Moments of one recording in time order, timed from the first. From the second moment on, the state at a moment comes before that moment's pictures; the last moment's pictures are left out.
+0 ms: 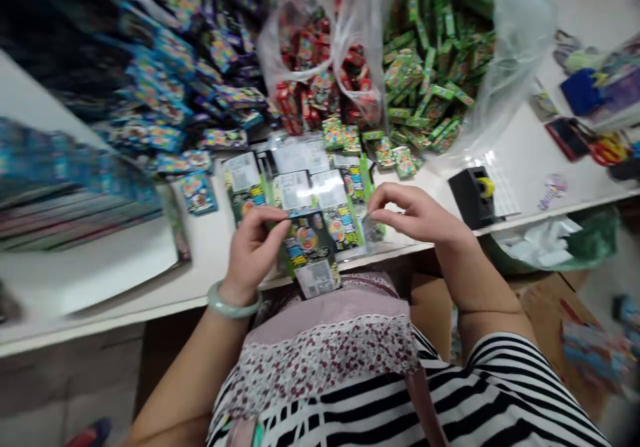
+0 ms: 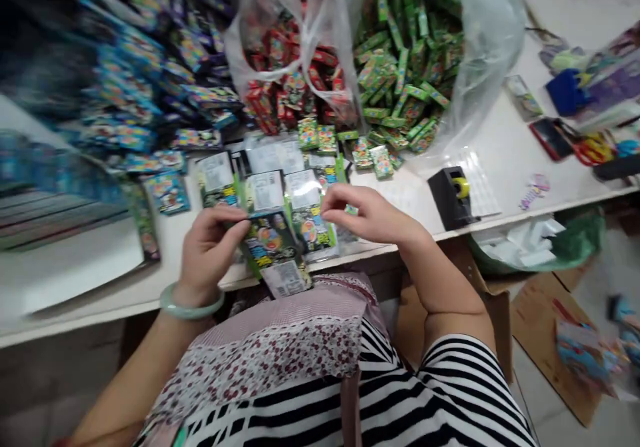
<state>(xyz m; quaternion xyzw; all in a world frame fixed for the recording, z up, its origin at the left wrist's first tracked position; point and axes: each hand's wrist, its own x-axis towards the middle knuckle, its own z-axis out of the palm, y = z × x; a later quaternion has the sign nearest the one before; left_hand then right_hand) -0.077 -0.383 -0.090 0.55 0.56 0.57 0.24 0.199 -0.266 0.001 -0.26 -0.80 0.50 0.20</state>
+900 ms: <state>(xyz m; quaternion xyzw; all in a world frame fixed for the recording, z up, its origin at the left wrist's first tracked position) -0.065 -0.379 -0.090 0.48 0.59 0.59 0.28 0.072 -0.263 -0.015 -0.28 -0.87 0.40 0.08</state>
